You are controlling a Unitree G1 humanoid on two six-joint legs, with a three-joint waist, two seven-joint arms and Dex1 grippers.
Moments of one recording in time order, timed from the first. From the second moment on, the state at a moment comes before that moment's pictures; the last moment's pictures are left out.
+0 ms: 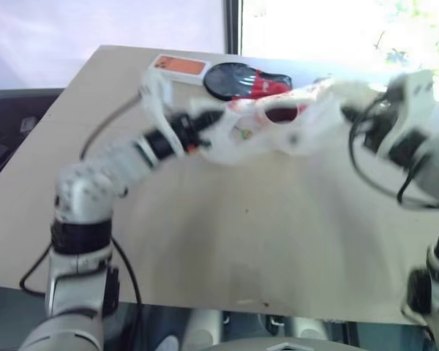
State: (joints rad) left arm -0.54 0.61 0.06 -0.24 -1.09 0.87 -0.25; right arm -0.47 -0.56 -0.27 -0.62 0.63 1.19 0.19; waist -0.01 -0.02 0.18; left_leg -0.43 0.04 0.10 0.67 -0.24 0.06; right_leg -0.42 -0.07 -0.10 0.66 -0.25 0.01
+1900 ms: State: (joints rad) left arm 0.18 0.80 0.30 -0.62 -0.90 0.75 -0.66; right arm 0.54 -0.70 -0.71 -0.76 0.52 0.60 0.73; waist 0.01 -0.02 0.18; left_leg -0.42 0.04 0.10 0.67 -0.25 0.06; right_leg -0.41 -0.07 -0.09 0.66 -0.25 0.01
